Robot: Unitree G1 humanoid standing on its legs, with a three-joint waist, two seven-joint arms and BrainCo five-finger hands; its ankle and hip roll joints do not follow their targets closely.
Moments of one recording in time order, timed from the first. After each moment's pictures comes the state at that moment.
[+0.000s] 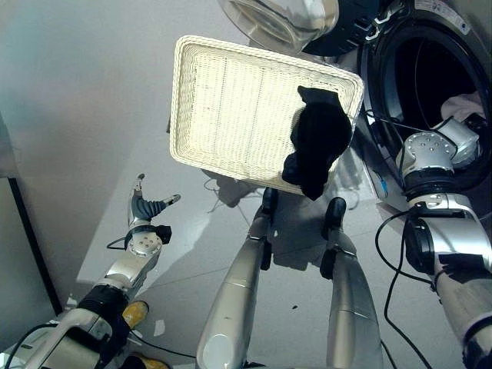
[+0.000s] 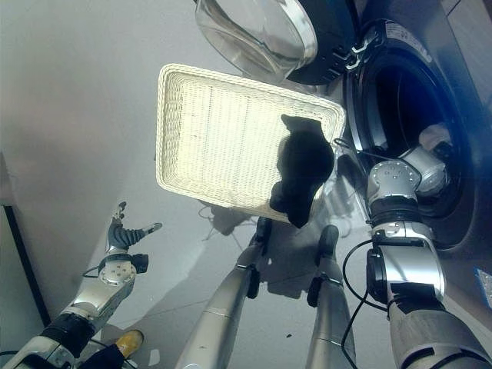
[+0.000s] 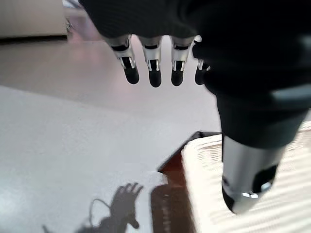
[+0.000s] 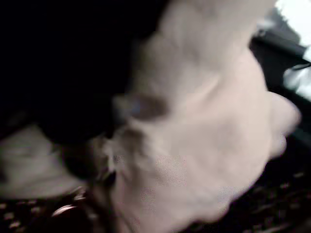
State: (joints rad) left arm -0.34 0.66 -0.40 0.37 -0.42 0.02 0.64; right arm -1.05 -0.54 -0.15 0.76 1.75 -0.85 -0.87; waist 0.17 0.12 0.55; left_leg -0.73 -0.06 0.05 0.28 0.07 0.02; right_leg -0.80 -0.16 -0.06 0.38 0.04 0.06
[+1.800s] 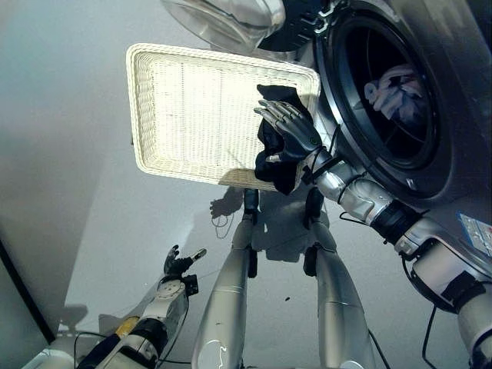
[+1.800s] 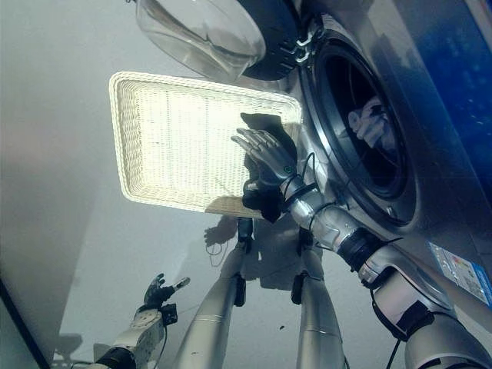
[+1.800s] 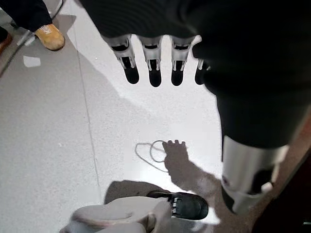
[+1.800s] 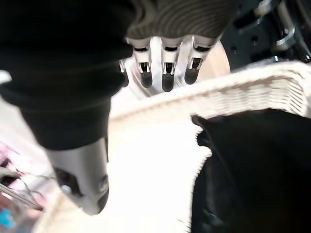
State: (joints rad) left arm -0.31 0.30 -0.34 0.88 -0.60 -0.06 0.38; right arm -1.04 -0.57 0.83 0.55 -0.52 -0.07 -0.44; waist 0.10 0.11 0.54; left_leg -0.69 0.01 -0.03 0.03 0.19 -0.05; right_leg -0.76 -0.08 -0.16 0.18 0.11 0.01
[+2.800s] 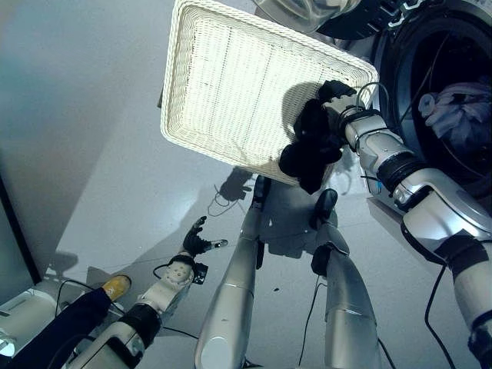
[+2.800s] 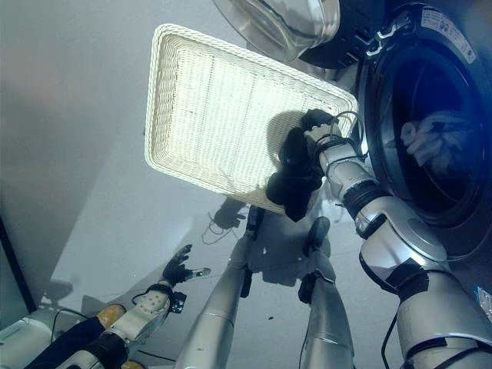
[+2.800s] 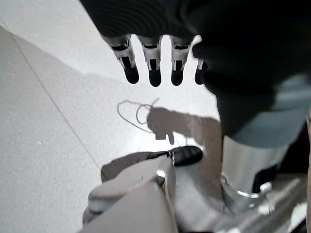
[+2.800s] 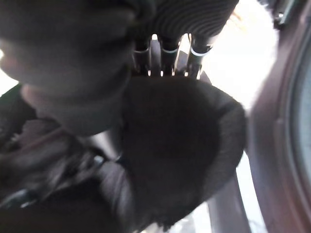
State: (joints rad) left arm -0.32 0.44 -0.61 0.61 -0.37 -0.03 0.31; right arm -1.31 -0.56 0.88 1.02 -0.65 0.12 0.10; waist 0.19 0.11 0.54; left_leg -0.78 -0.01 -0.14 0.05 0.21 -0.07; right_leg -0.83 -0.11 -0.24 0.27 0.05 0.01
